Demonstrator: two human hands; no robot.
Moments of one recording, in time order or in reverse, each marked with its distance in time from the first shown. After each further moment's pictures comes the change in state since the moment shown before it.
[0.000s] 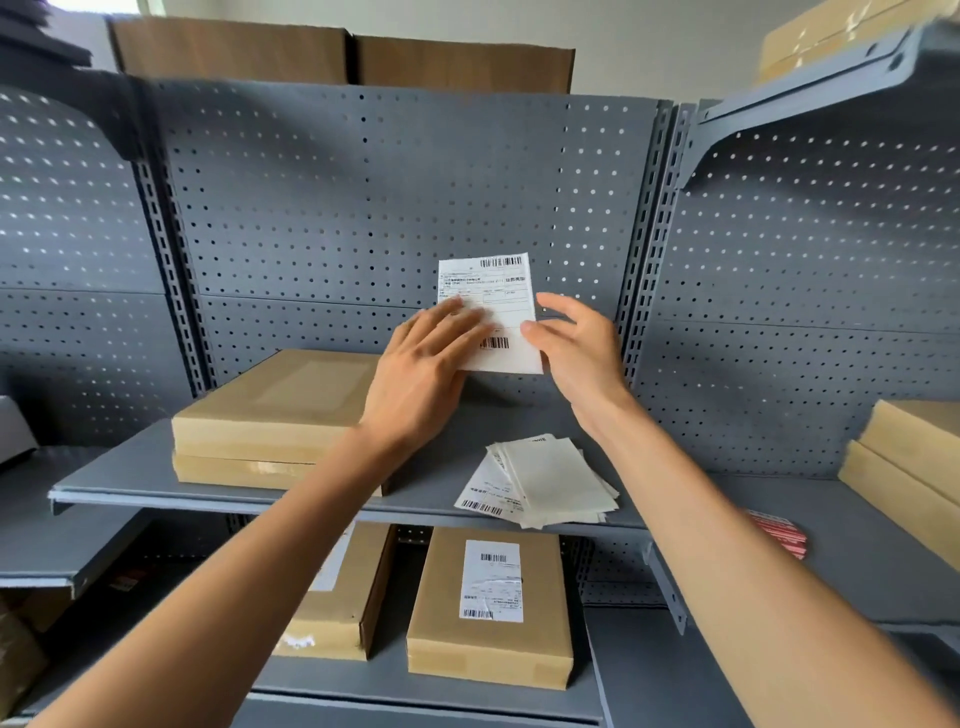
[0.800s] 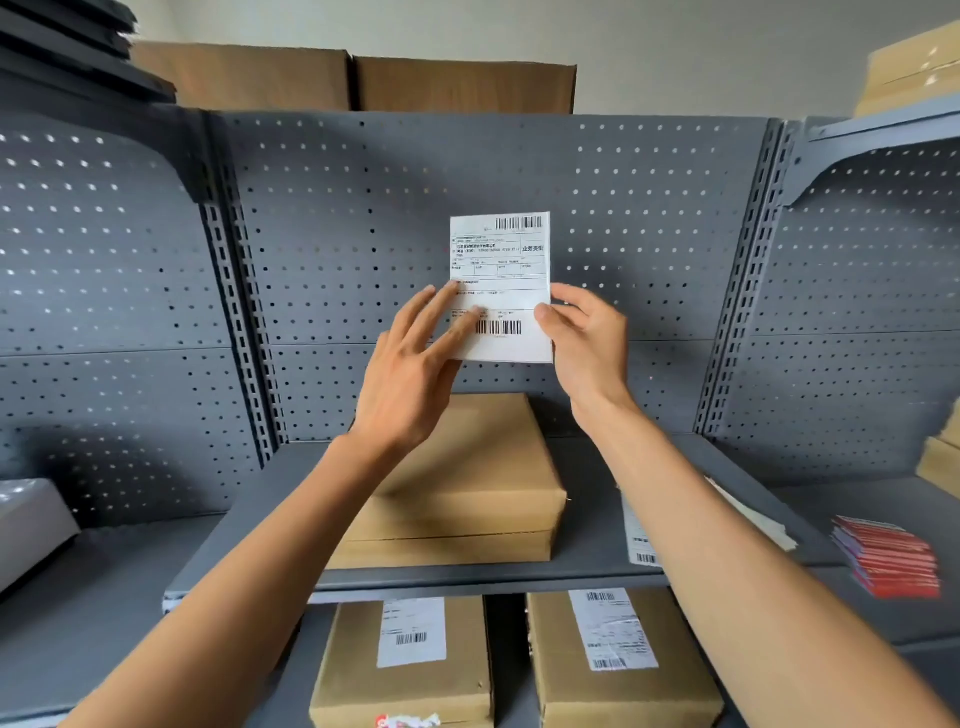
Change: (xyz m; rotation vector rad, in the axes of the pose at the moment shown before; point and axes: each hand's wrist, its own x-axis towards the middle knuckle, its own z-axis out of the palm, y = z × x) left_hand -0.020 -0.192 -0.038 -0.089 -0.030 -0.061; right_hand 0.039 -0.012 0.180 0.066 0.239 -0.131
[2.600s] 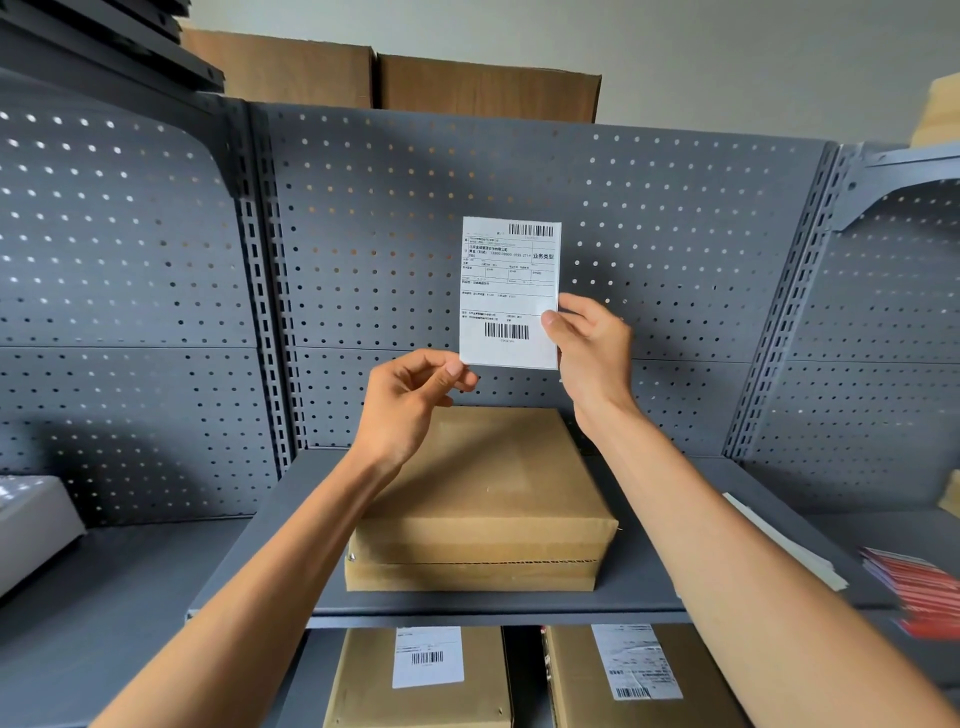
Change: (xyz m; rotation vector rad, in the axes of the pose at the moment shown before) left_hand -0.020 -0.036 -0.014 -1.105 -0.001 -0.652; right_hand 0.012 0.015 0.054 0.035 -0.002 0.034
